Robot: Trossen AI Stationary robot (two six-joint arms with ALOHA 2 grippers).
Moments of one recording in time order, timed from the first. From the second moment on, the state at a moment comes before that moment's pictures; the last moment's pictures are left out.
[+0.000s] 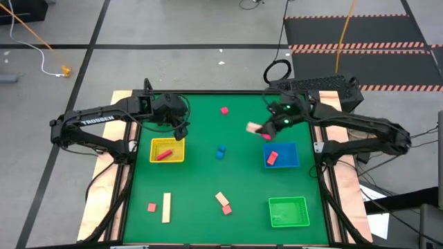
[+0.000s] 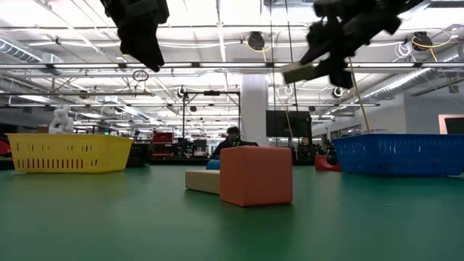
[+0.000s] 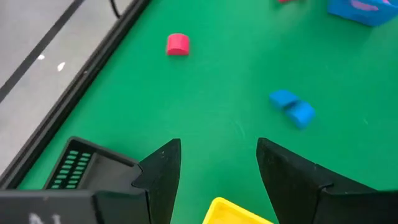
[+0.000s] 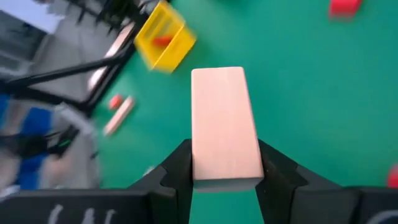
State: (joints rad) left arm 0.27 1.20 1.15 -0.86 -0.14 -0.16; right arm -0.42 1.07 0.80 -0.41 -0.46 0.62
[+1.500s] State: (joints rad) left arm -0.46 1.20 1.15 -1.15 -0.17 -1.10; right arm 0.60 1.32 0.80 -0.66 -0.50 1.48
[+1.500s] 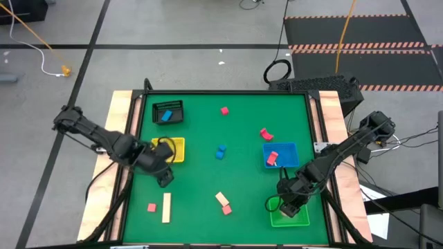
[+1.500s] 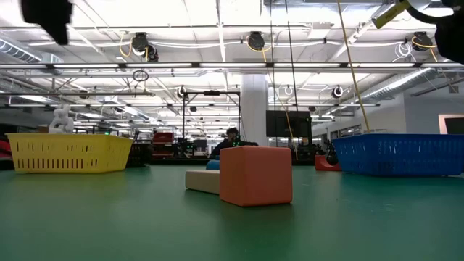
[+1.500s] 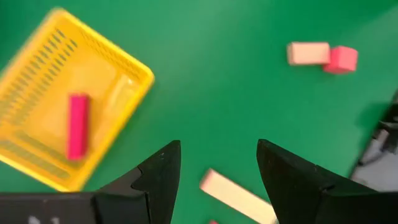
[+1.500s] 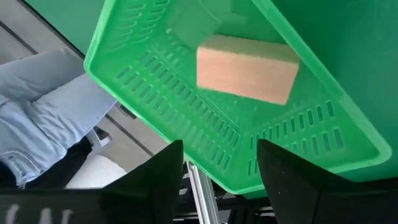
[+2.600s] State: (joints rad) left arm -0.95 1.55 1.15 -1.10 -0.03 -1.84; right arm 0.57 1.26 0.80 -0.54 -0.44 1.36
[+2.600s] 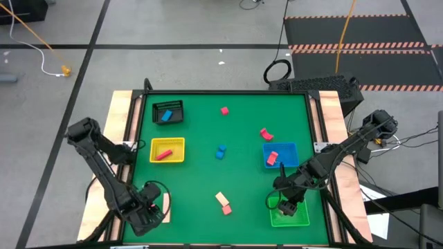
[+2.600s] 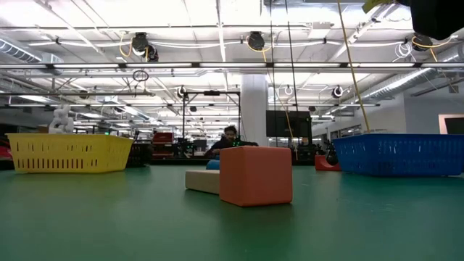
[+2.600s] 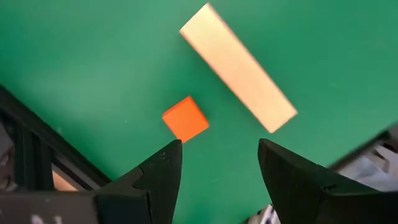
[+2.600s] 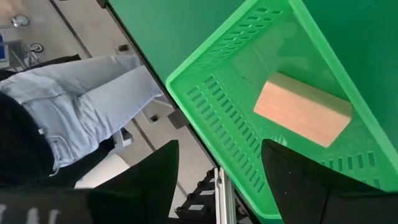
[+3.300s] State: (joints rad) left arm -0.97 1.78 1.15 -1.10 0.05 -2.04; right arm 0.55 1.26 0.80 -0.54 -0.39 1.31
